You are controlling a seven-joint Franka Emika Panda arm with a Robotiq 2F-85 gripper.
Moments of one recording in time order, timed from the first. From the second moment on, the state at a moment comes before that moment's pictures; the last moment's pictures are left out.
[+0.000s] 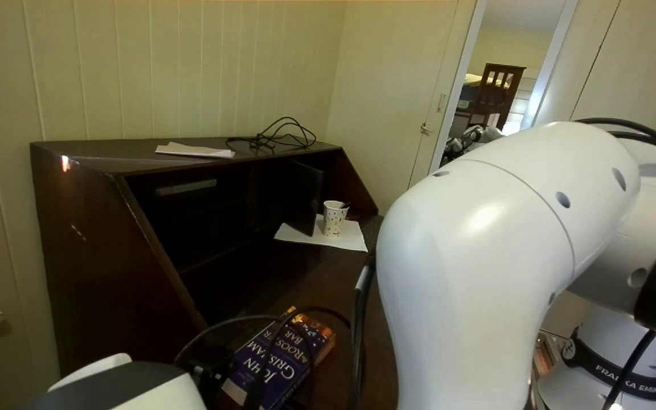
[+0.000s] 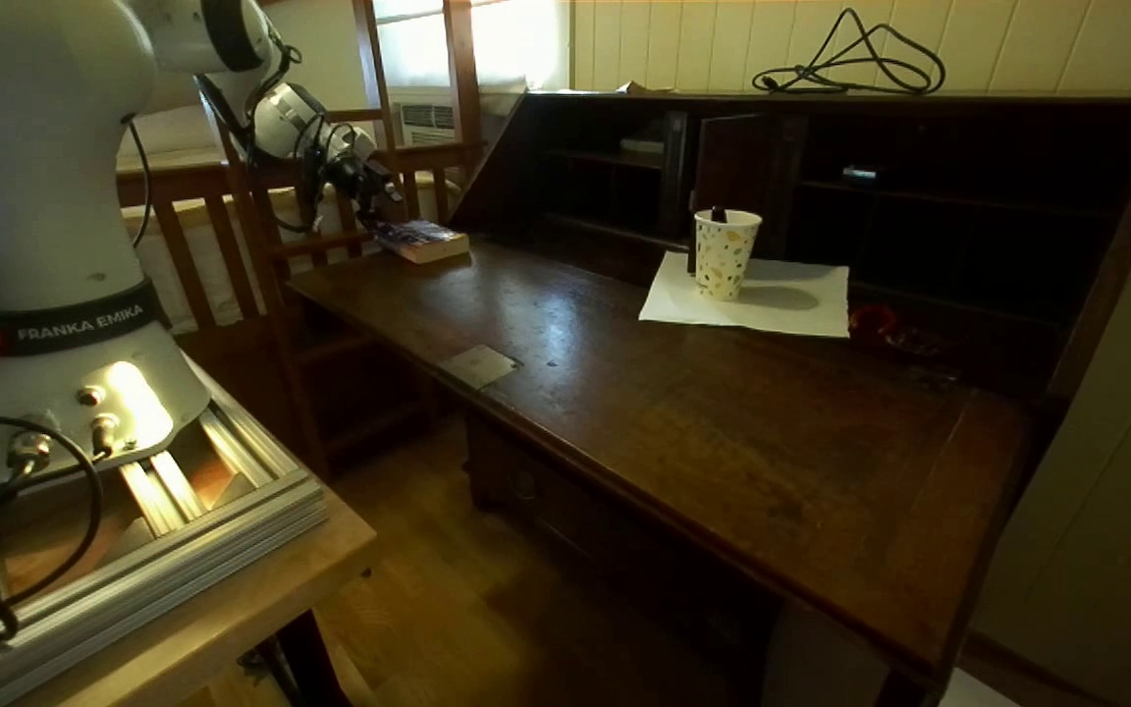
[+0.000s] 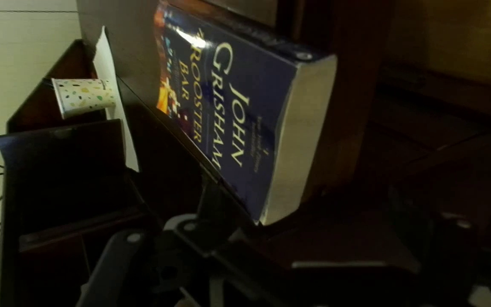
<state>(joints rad) 0.85 1.18 0.02 -0.89 -0.75 1.34 0.92</state>
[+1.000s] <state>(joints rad) 0.87 1.29 -0.02 -0.81 -0.75 1.21 0.86</state>
